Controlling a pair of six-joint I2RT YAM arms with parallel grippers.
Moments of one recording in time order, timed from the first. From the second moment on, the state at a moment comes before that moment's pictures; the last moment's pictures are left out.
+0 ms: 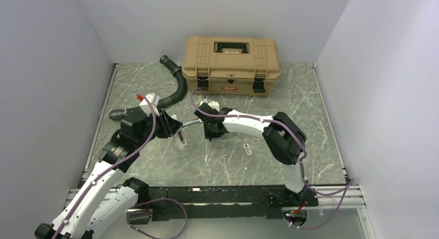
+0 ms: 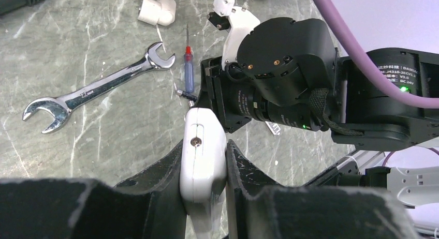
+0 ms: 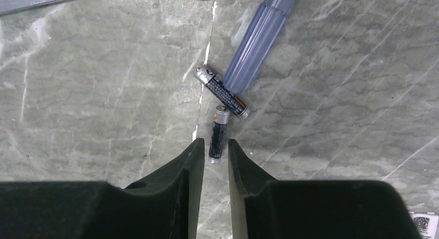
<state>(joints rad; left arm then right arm) -0.43 0.70 0.74 -0.41 0.17 -0.55 0.92 1.97 1.38 -0.54 0.20 0.72</state>
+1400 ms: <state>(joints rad) -0.41 0.72 0.78 -0.44 0.16 -0.58 0.88 1.45 1.23 -0.32 0.04 0.77</state>
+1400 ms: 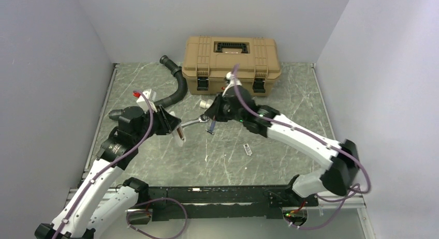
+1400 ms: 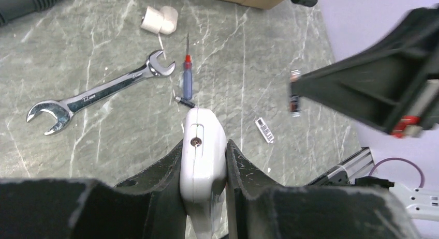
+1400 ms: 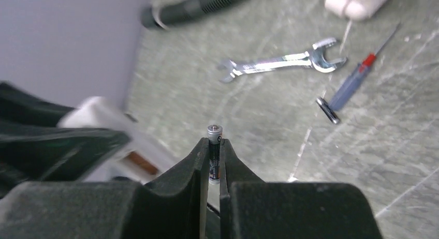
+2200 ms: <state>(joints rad) -0.41 0.75 0.86 -0.15 0.47 -0.71 0.83 0.88 1.02 -0.02 0.18 0.96</state>
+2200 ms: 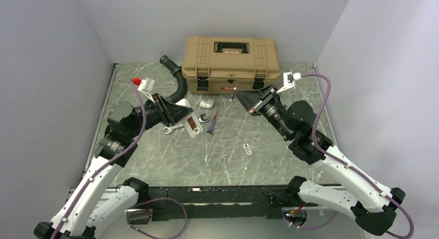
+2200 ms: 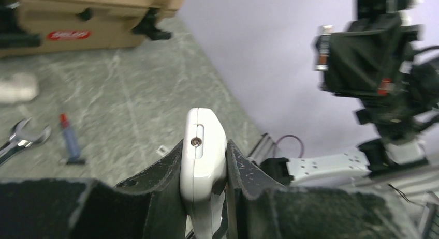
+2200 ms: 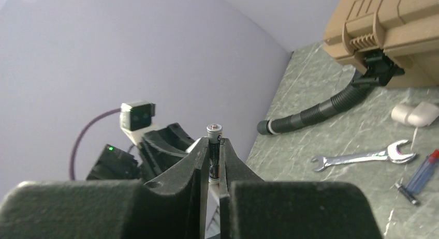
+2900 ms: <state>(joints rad) -0.41 0.80 0.82 0.16 0.69 -0.85 0.84 0.95 1.03 0.00 -0.32 0.30</state>
